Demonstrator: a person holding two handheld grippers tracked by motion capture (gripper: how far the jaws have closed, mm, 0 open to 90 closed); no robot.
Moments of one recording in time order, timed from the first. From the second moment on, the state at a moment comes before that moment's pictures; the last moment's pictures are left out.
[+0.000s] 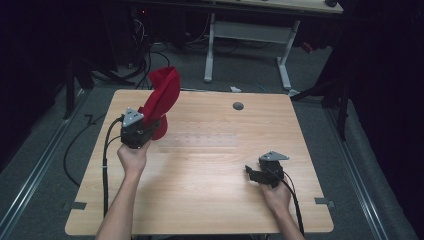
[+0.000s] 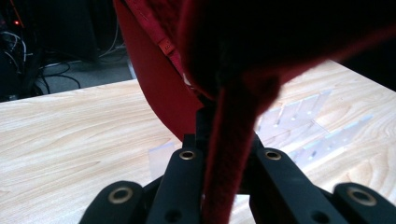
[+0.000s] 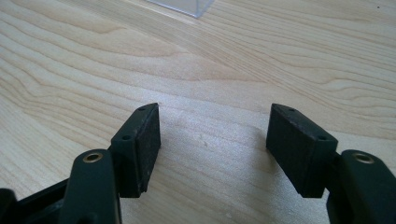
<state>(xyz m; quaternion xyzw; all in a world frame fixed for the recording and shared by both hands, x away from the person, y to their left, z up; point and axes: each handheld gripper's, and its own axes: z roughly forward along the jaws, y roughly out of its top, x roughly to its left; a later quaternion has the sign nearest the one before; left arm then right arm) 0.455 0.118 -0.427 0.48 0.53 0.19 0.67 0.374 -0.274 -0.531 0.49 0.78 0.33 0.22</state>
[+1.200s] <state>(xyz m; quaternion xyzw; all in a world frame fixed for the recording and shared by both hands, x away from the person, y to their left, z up) 0.466 0.103 -0.468 0.49 0.55 0.21 0.65 0.373 -0.273 -0.531 0.49 0.77 0.33 0.22</state>
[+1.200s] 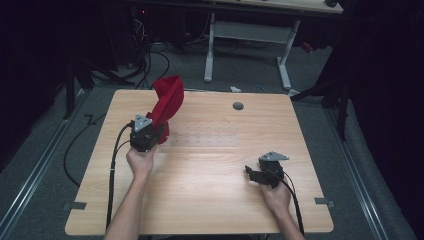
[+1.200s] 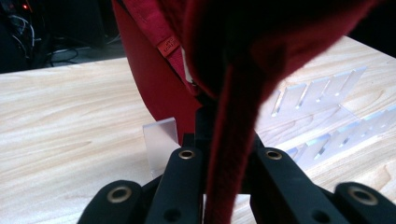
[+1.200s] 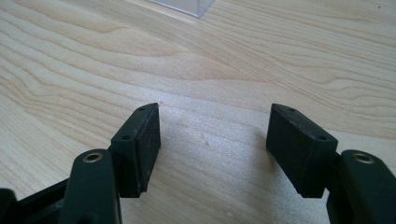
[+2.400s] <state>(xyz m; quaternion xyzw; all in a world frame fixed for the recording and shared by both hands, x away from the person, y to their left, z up) 0.437 0.106 -0.473 0.54 0.55 0.20 0.61 0.373 -0.273 -0.531 0.49 0.78 0.33 0.22</state>
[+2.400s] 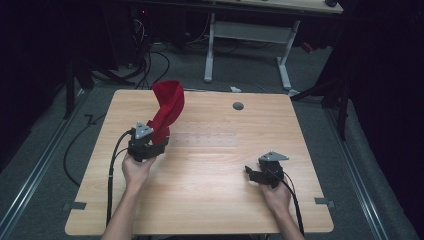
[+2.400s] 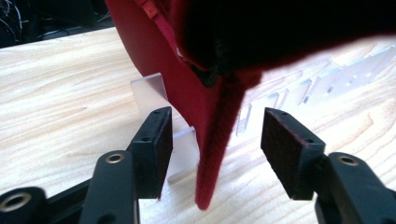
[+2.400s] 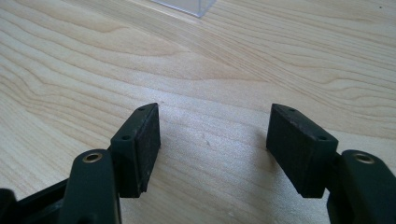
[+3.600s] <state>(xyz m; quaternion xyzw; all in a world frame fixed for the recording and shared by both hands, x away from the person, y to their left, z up) 0.392 0.123 -0.471 0.53 0.56 0.19 0.61 0.373 -0.273 -0.531 0.49 0.78 0.33 0.22</state>
